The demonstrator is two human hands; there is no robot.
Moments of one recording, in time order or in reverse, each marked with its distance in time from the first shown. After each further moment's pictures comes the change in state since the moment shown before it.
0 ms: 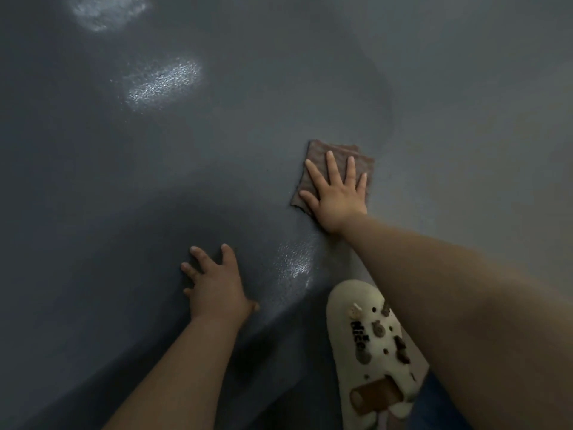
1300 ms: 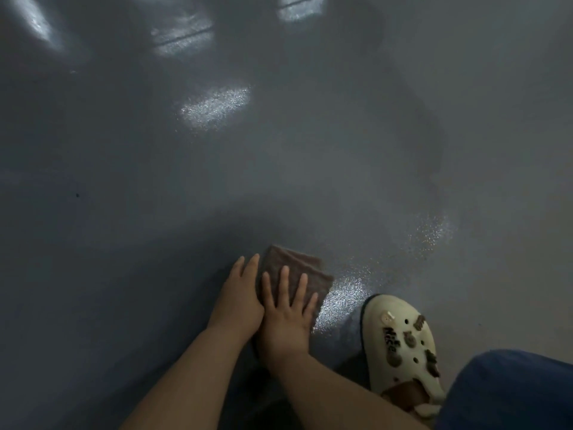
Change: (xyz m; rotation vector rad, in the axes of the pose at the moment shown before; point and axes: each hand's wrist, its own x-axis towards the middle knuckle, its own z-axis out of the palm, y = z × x) left_hand -0.032 -0.055 -0.009 -0.448 0.137 0.102; right_hand -0.160 -0.156 0.103 0.064 -0.003 -0.102
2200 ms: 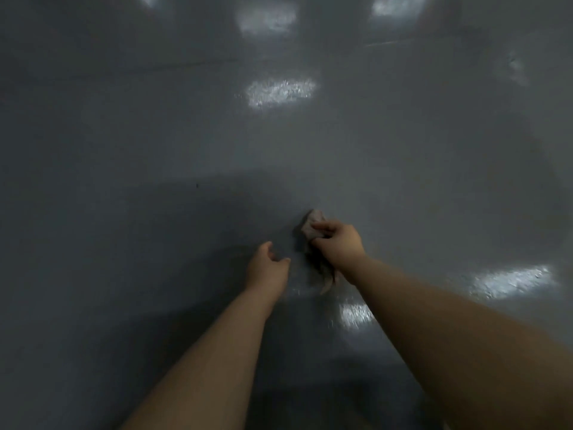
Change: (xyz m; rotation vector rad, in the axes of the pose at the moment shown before) left_hand 0.049 -0.060 -0.120 -0.742 0.205 -0.433; right_hand 0.143 -0.115 -0.122 0.667 -0.272 0.050
